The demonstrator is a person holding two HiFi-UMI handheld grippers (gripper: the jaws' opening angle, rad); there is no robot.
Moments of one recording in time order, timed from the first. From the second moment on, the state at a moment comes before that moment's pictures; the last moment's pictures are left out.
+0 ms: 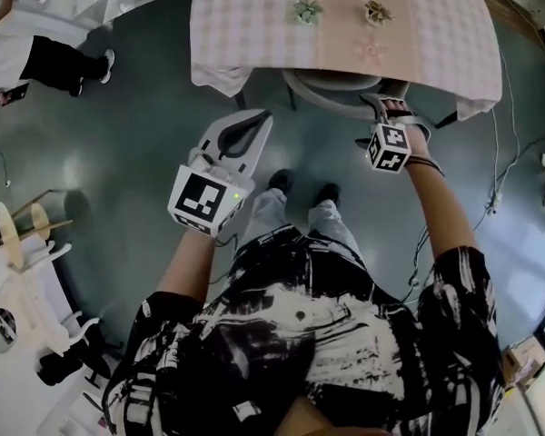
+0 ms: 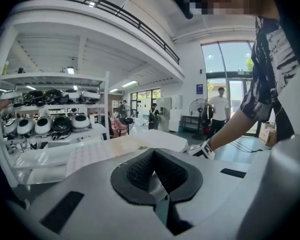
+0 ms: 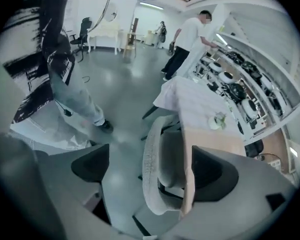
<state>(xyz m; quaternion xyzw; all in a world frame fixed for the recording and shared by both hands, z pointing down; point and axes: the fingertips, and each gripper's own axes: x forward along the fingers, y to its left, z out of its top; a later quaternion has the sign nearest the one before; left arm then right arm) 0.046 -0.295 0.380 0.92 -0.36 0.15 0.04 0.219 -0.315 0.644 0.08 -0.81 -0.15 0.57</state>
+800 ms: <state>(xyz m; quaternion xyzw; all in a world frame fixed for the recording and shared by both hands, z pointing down) 0.022 -0.303 0.416 0.90 -0.40 0.19 0.07 0.225 -0.356 0.783 0.04 -0.73 -0.15 0.66</state>
